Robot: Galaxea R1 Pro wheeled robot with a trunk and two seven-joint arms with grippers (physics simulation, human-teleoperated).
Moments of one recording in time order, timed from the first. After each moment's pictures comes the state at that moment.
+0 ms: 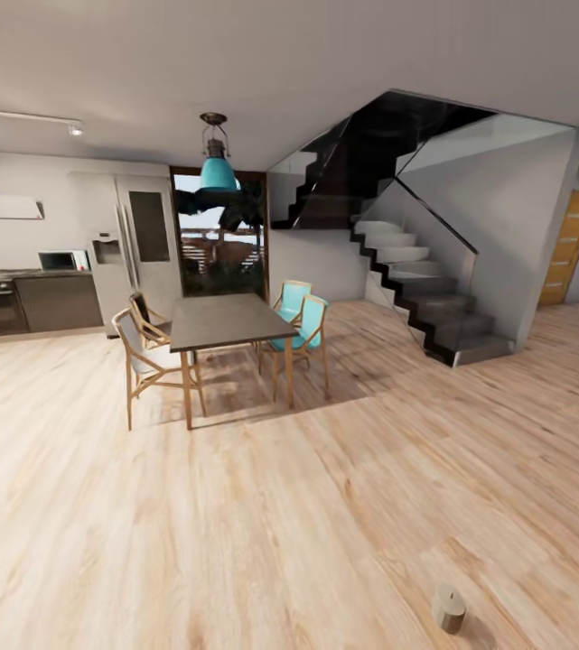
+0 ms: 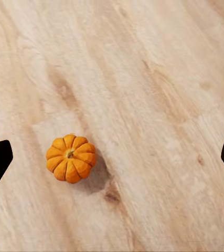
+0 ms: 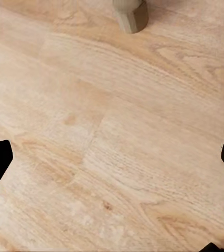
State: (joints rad) left arm 0.22 0.03 0.00 -0.89 0.03 -0.08 -0.15; right arm -0.35 -0.13 -0.44 -0.17 -0.35 -0.01 0.04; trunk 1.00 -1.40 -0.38
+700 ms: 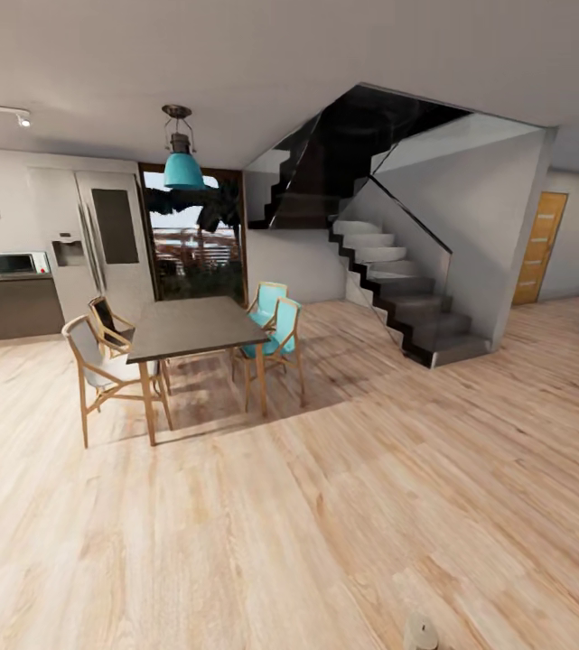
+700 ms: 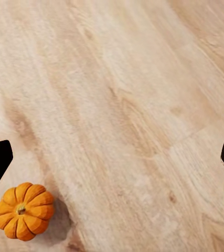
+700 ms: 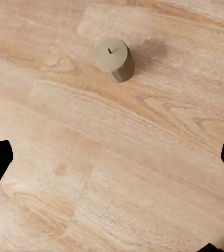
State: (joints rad) left arm 0.22 0.03 0.00 -0.89 0.03 -0.08 -0.15; right arm -0.35 -0.12 -0.44 -0.17 -0.34 -0.01 0.04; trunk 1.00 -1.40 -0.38
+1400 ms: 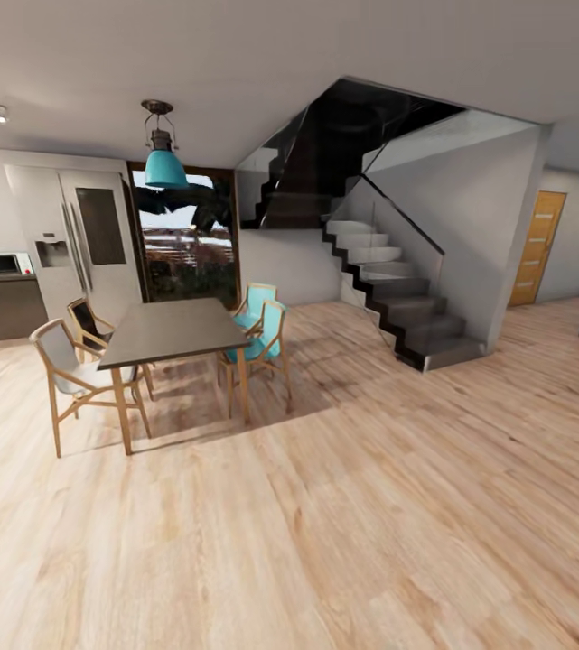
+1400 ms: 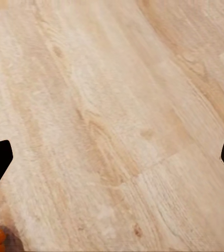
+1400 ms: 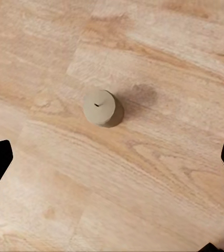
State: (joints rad) left arm 0.22 0.03 0.00 -0.89 0.03 -0.08 -0.15; right arm -0.35 -0.12 -0.44 -0.17 -0.34 -0.01 0.04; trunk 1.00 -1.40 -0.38
